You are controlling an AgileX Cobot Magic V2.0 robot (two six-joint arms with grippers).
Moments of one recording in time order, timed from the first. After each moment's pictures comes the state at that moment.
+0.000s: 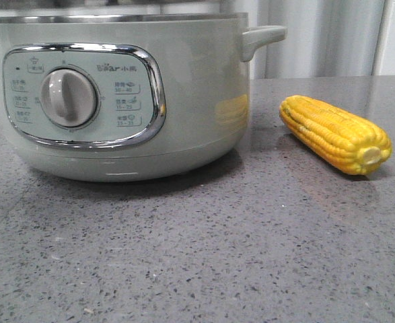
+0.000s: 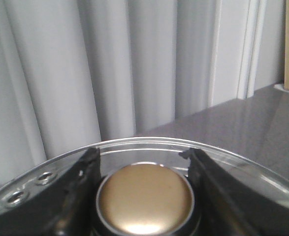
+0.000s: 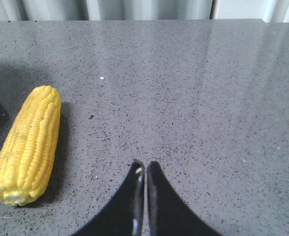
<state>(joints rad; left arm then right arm) -0.62 1.36 -0.90 -0.04 -0.41 0.05 -0.03 0.46 -0.39 0.00 0.31 -0.04</state>
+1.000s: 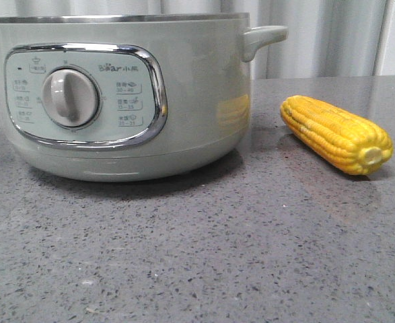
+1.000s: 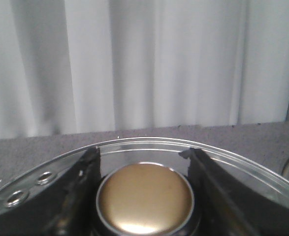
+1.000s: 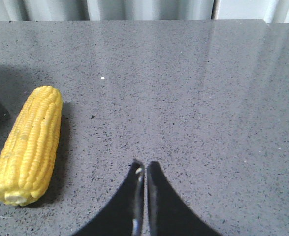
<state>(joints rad) -0.07 0.94 -0.75 -0.04 0.00 0.06 -0.03 0.46 -0.39 0.00 0.31 -0.04</state>
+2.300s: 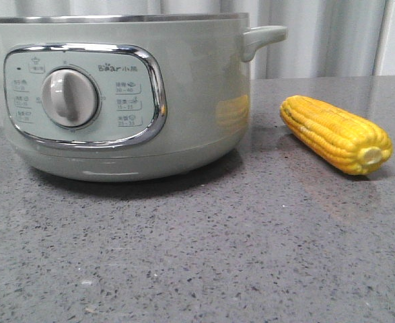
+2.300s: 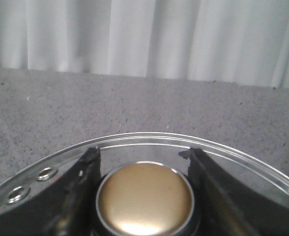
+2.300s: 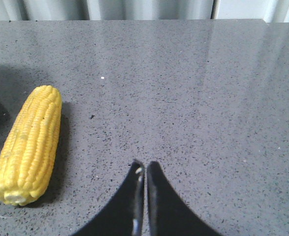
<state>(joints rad) -0.06 0.98 -0.34 -0.27 -0.42 0.16 -0.03 0.46 -0.39 0.00 0.31 -0.04</state>
